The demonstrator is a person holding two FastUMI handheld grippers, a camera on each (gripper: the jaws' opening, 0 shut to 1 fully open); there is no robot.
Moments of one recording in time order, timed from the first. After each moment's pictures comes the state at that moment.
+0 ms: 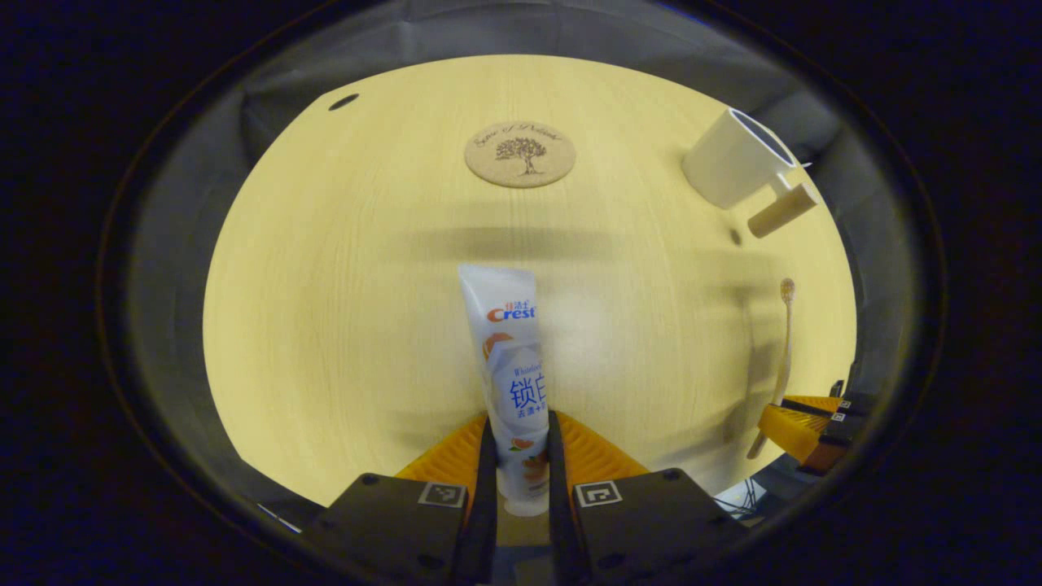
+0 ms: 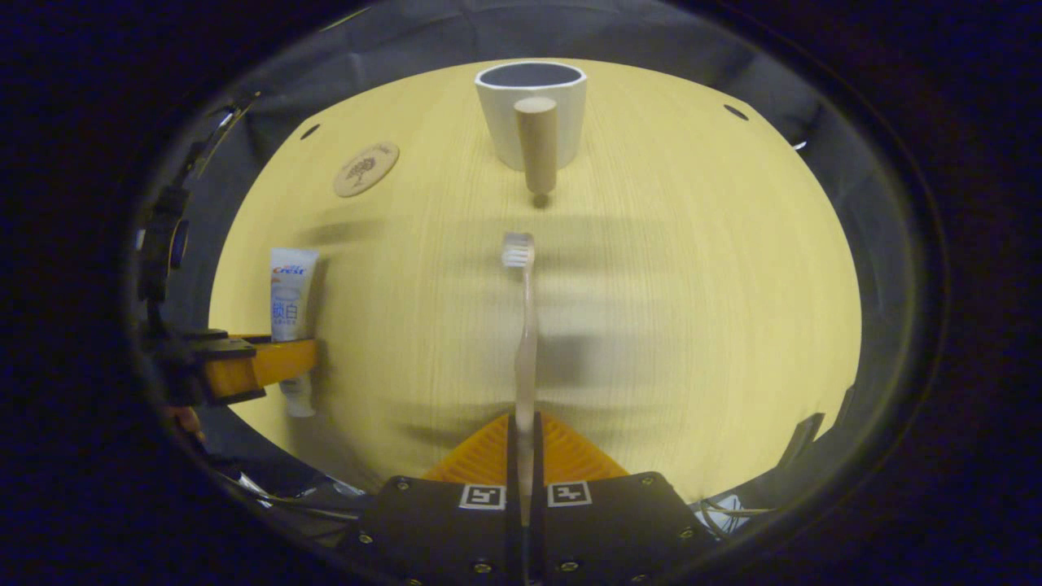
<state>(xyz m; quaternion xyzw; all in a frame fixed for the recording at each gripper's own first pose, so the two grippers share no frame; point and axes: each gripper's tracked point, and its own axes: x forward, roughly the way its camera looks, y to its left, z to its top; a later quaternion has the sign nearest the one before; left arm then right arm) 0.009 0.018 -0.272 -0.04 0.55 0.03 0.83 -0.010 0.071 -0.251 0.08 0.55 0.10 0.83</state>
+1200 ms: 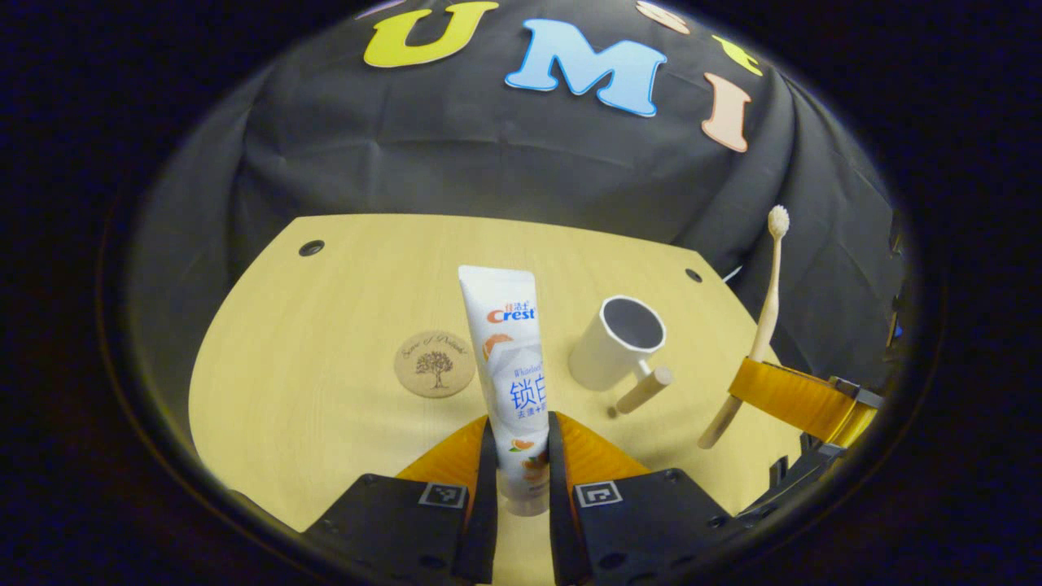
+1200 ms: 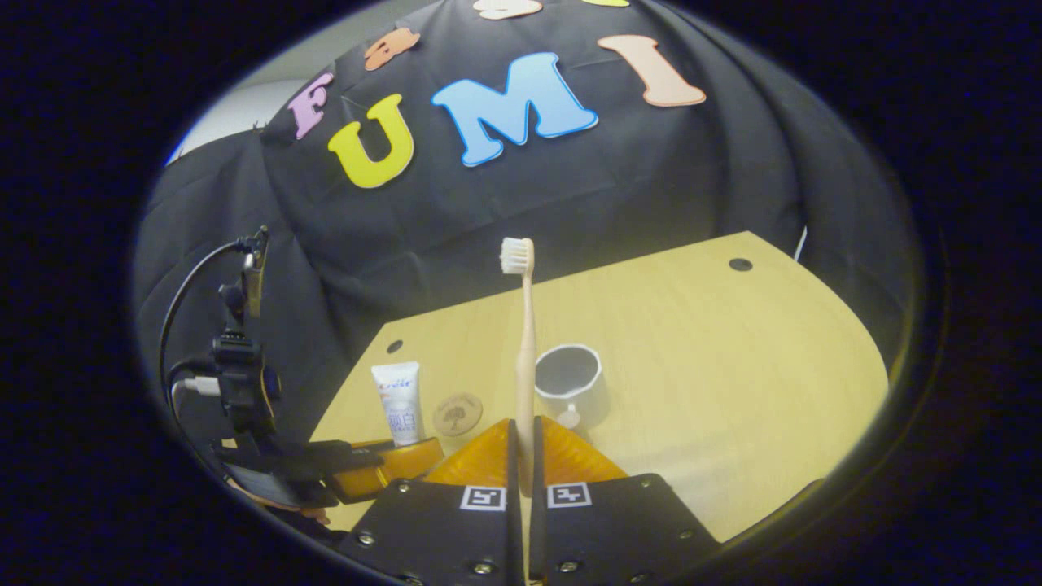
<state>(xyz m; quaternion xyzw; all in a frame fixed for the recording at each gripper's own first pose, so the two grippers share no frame) 0.116 -0.058 -0.135 -0.08 0.27 -0.04 0.96 0.109 0.041 -0.072 0.22 0.17 0.13 0.95</state>
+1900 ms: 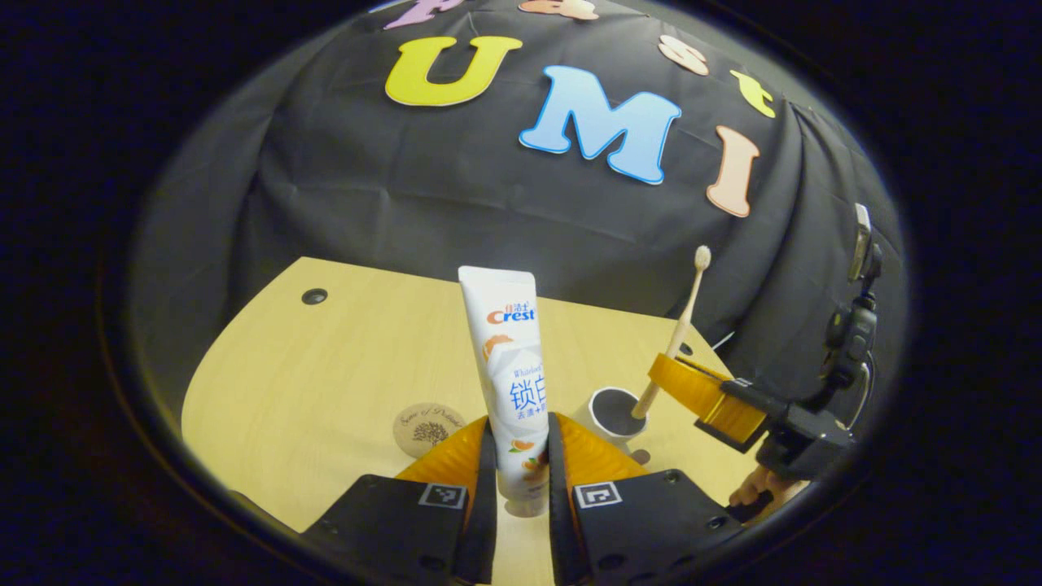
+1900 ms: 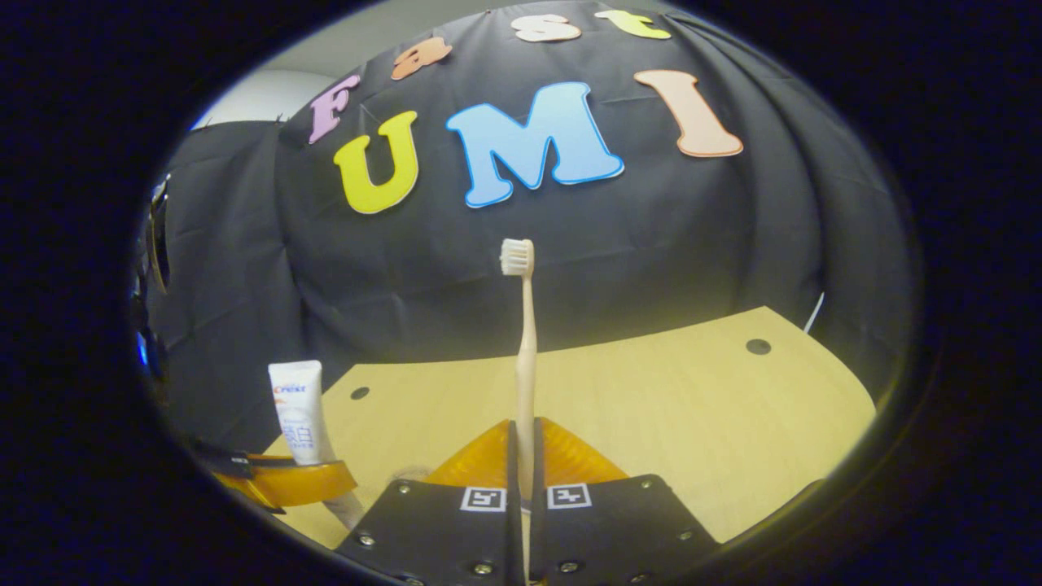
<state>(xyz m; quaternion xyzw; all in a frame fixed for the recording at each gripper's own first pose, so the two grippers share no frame) 0.141 -0.046 -0.067 -0.11 0.18 -0.03 0.98 0.216 0.040 -0.066 0.15 0.09 0.10 0.98</state>
